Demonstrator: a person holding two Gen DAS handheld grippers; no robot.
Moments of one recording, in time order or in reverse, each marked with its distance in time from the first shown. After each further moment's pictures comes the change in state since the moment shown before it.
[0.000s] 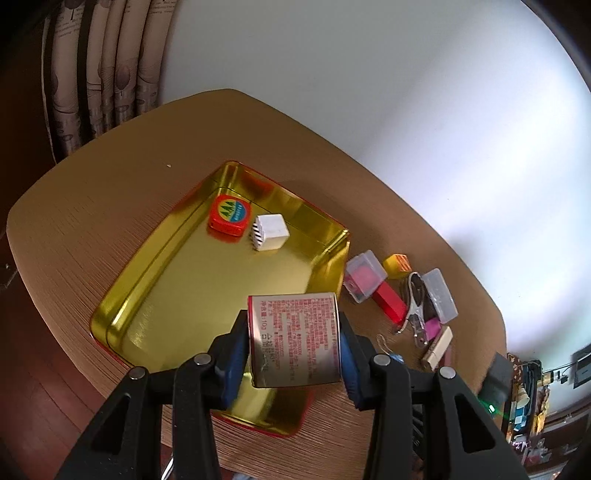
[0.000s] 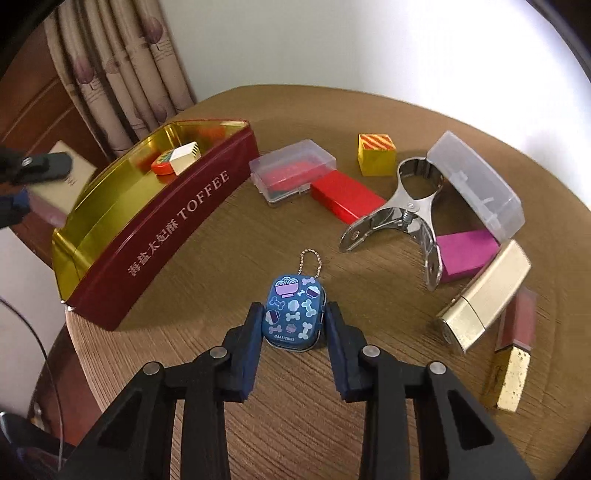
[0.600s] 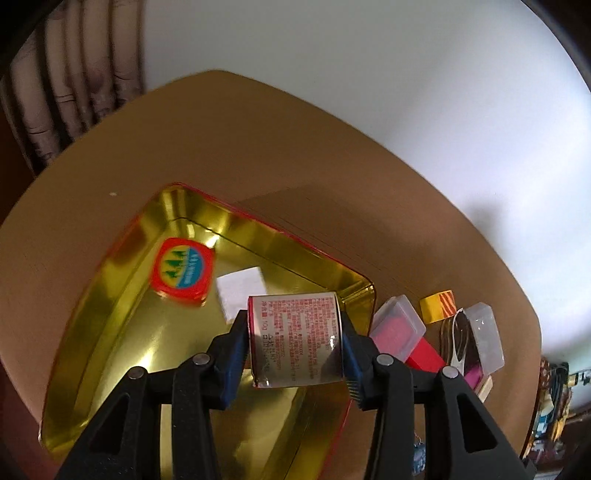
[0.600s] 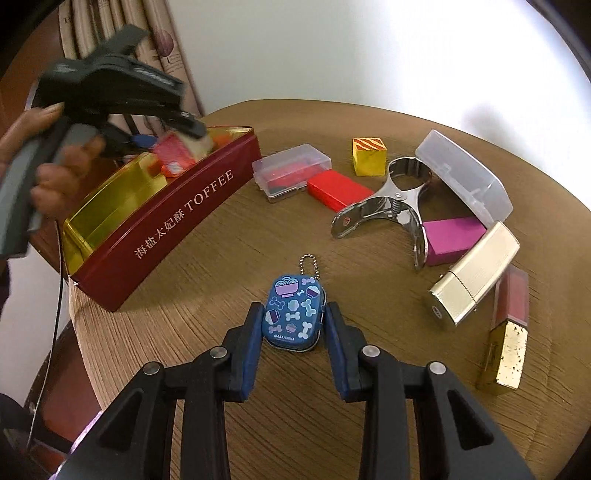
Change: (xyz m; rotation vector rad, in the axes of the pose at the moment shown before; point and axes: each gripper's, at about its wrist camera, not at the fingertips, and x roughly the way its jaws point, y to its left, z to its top) left arm 0.115 -0.038 0.068 0.045 0.108 0.116; right arm -0.011 -0.005 -0.022 -0.010 -0.072 0.015
